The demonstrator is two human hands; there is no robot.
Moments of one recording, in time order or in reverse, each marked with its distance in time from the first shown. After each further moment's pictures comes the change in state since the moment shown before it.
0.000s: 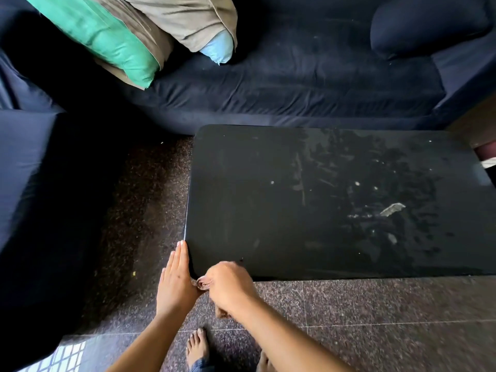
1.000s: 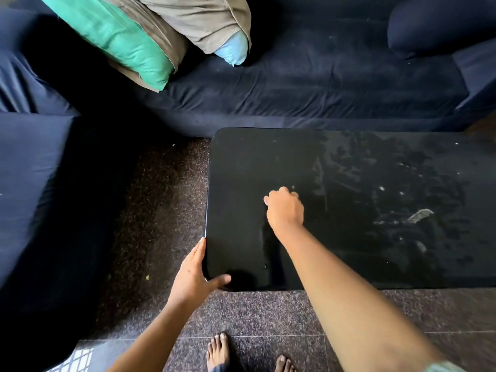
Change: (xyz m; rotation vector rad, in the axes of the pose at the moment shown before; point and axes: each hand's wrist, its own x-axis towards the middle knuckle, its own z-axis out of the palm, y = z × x) left_hand 0.037 -0.020 -0.020 -0.303 -0.065 0.172; right_hand 0.100 0.034 -0.098 -0.228 0.506 0.262
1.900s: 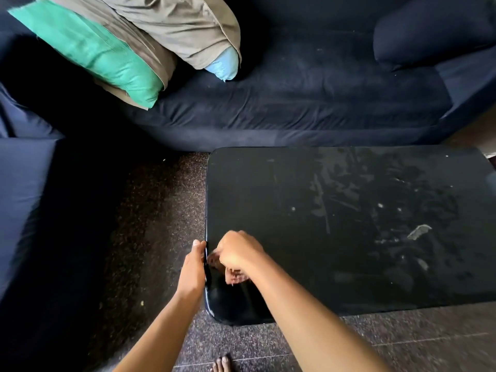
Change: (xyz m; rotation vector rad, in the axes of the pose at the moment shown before) left_hand 0.064 0.064 -0.030 -0.771 0.042 -0.521; right_hand -0.024 -0.079 -0.014 0.213 -0.445 -0.129
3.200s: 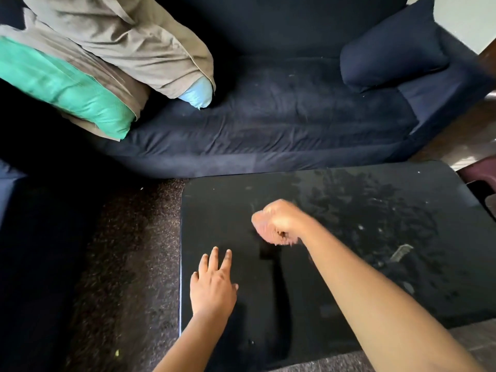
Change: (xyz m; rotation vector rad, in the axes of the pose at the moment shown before) left_hand 0.015 0.025 0.079 1.465 -0.008 0.476; right_hand 0.056 0.104 -0.133 0.306 0.125 0.223
